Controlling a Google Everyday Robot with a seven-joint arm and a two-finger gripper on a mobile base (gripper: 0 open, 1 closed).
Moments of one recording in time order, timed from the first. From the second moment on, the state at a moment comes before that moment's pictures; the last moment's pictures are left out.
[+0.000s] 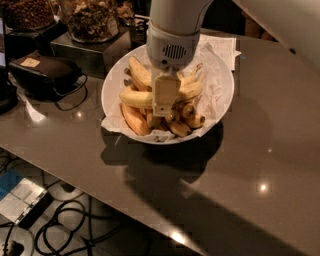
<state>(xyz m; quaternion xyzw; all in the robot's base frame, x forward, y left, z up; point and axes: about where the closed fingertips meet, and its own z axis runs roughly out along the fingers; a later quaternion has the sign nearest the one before) 0.494 -0.013 0.943 -0.71 0.70 0.03 0.09</state>
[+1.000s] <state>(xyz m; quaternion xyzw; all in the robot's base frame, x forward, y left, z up) 0.497 -0.010 0.923 -0.71 0.70 0.05 0.07</state>
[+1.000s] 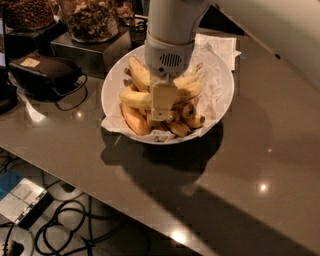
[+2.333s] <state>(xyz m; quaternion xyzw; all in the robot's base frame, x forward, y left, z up) 0.498 -0.011 0.921 -0.71 0.70 0.05 0.06</state>
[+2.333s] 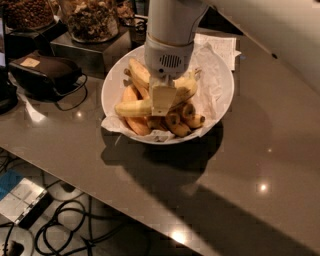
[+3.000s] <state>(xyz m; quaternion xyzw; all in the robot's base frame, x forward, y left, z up) 0.490 -0.011 0.946 -0.71 0.70 0.03 0.11</state>
